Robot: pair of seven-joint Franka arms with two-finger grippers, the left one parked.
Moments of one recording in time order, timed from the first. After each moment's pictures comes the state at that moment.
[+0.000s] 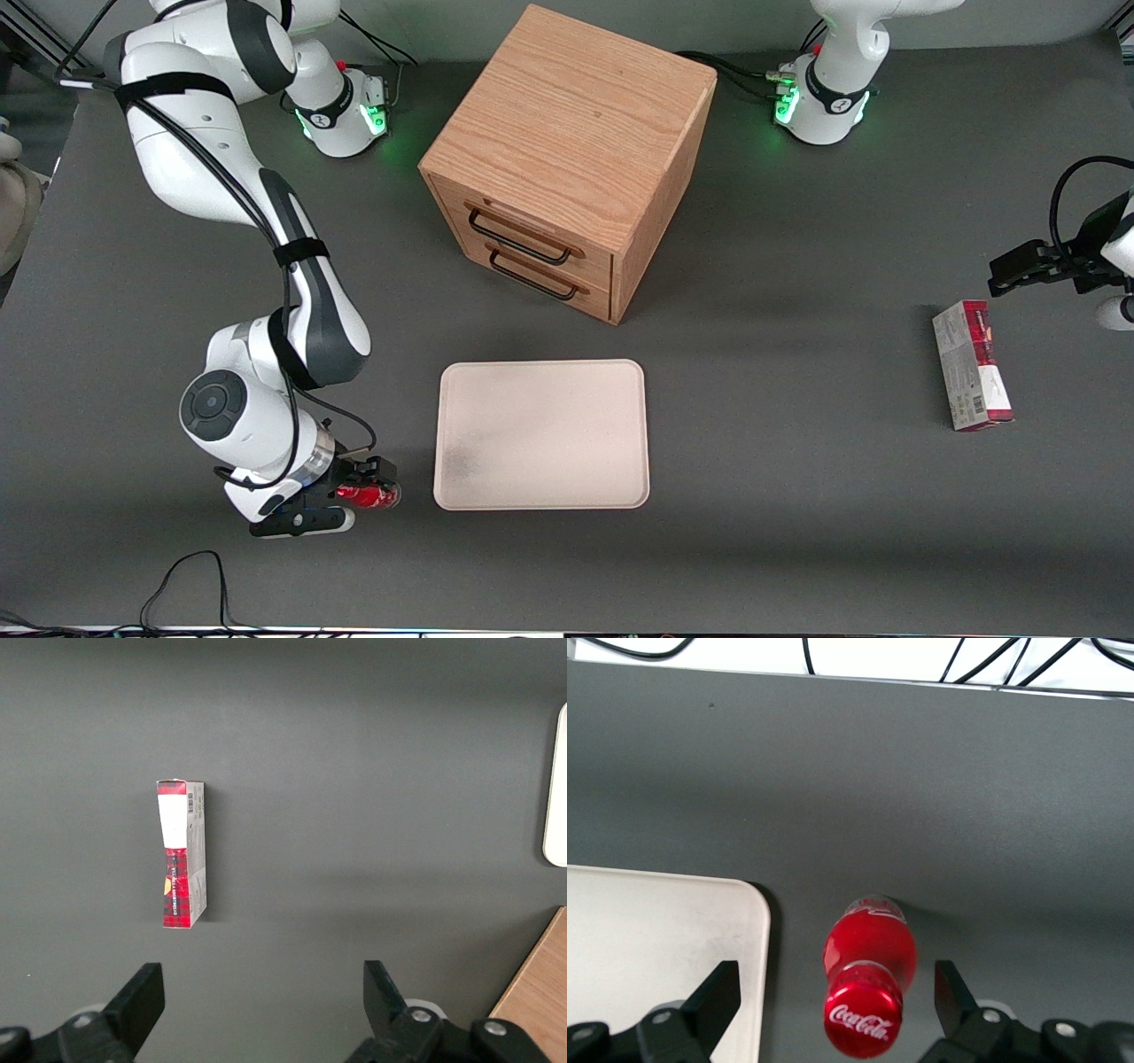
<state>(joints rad) 0.21 0.83 0.02 -1.18 -0.02 2.20 0.16</state>
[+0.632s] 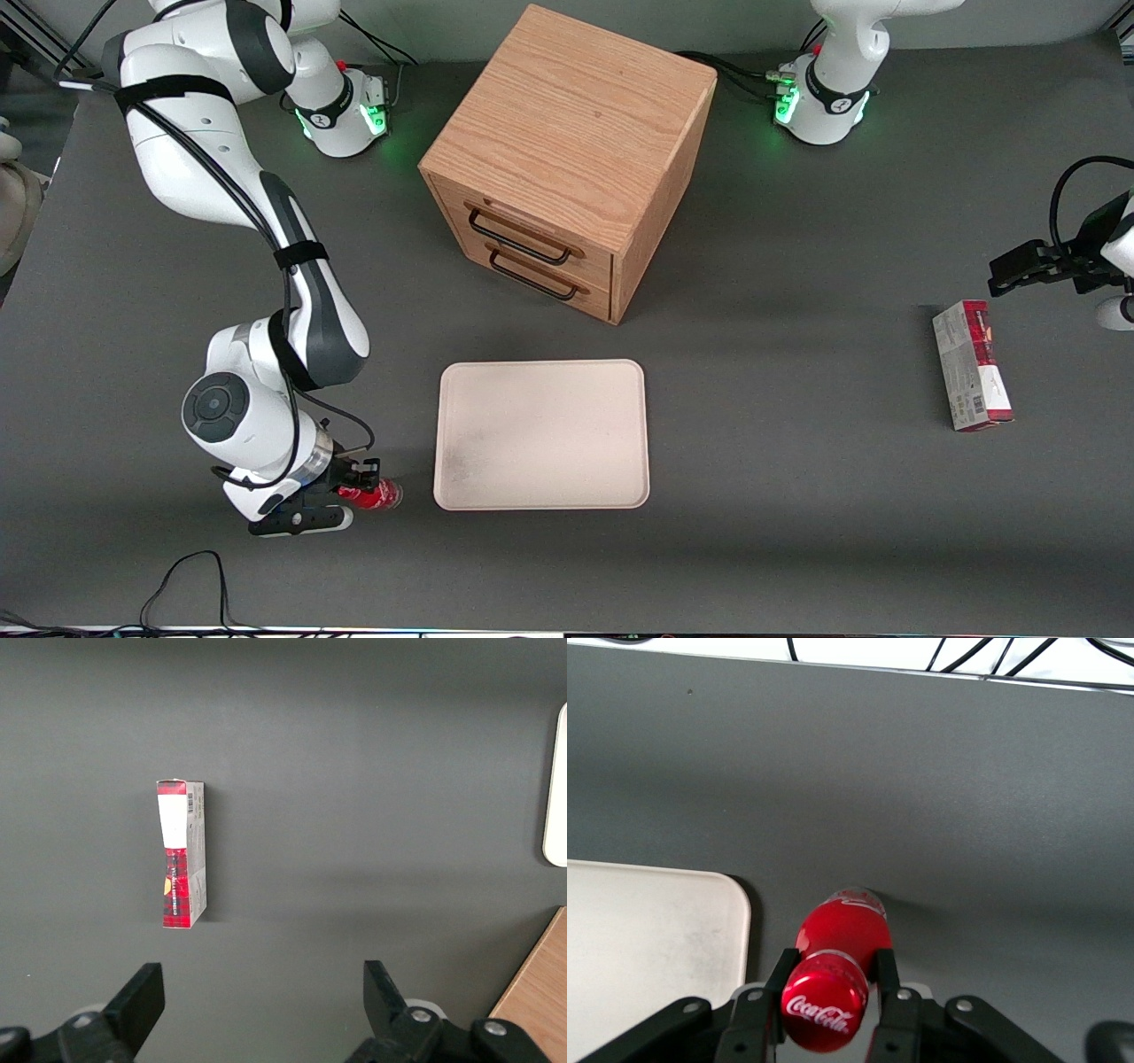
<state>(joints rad) 0.21 0.83 0.01 -1.19 -0.04 2.19 0.16</state>
